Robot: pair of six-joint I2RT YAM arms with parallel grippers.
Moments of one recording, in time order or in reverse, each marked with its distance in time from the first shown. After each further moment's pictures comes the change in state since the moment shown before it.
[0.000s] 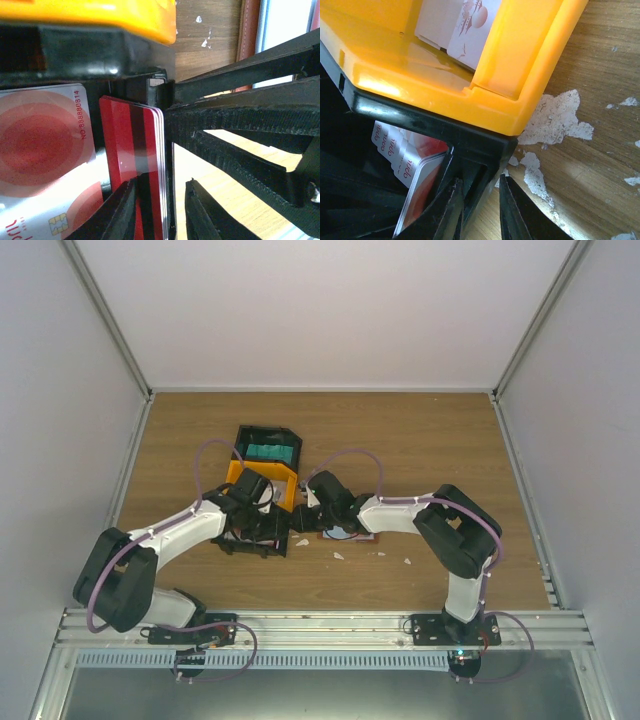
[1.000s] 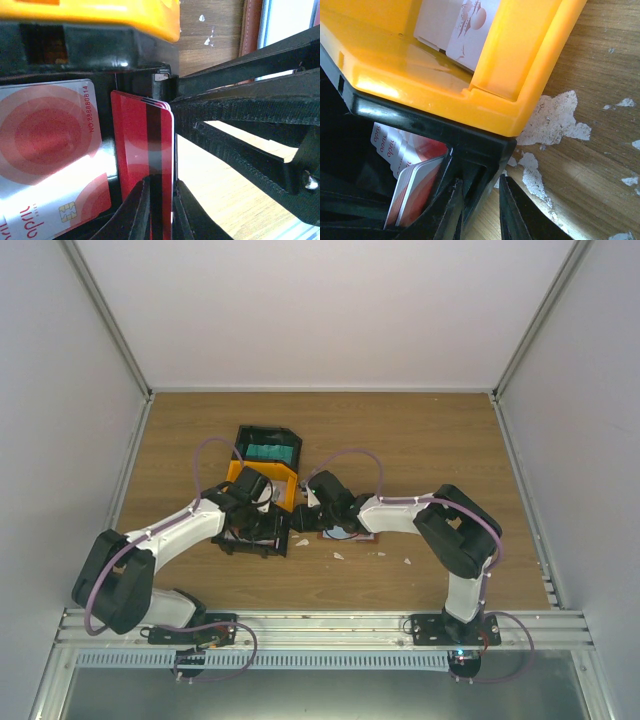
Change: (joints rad) left arm 0.000 -0.008 0.027 -0.058 -0.013 0.013; right arm 0.000 0.000 0.000 0.000 0.005 0.000
